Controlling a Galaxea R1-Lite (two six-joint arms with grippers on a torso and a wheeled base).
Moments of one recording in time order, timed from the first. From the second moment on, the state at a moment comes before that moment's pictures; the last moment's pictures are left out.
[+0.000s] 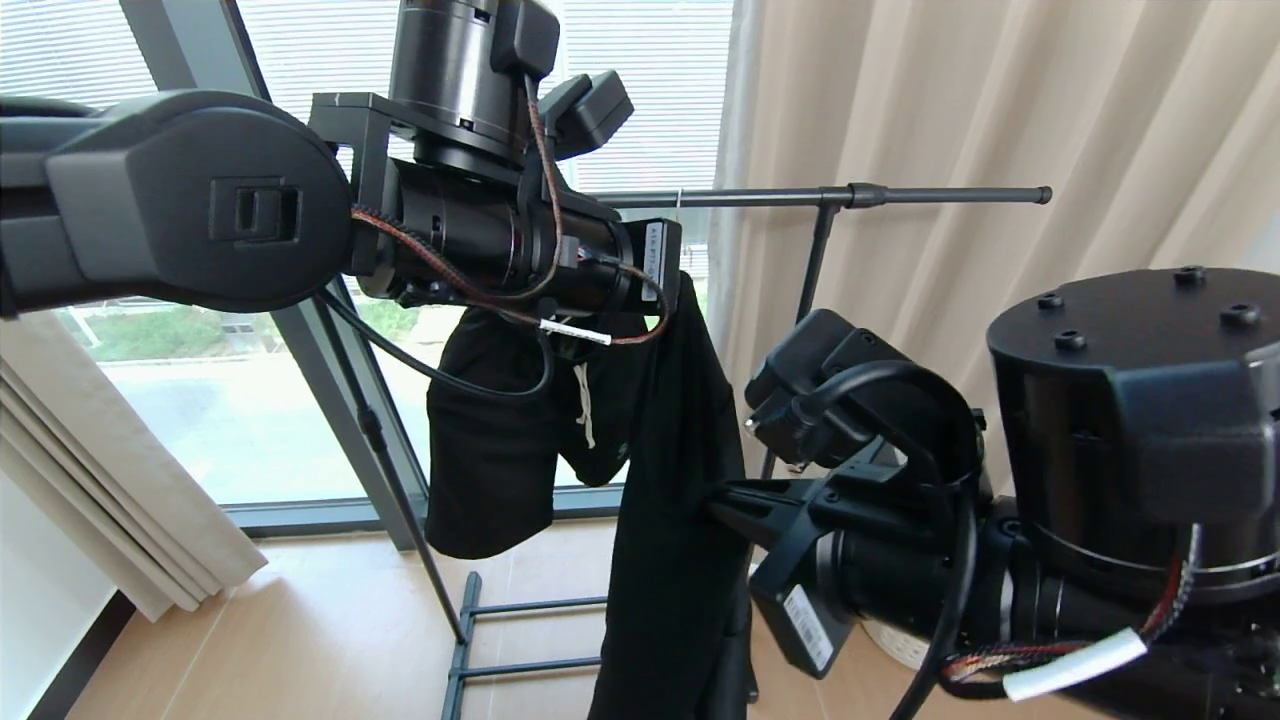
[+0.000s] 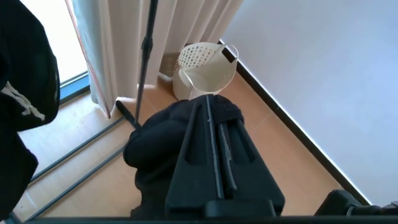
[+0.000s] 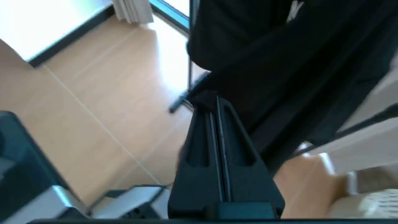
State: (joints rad) left arm -0.66 1.87 -1.74 0.26 -0.14 -0.20; right arm 1.02 1.56 -1.00 -0.08 -0.33 -0.06
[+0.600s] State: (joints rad) left arm -0.64 1.77 -1.67 0.57 -0.07 -0.15; right arm 0.63 1.63 -1.06 -0.17 -0.36 -0.19
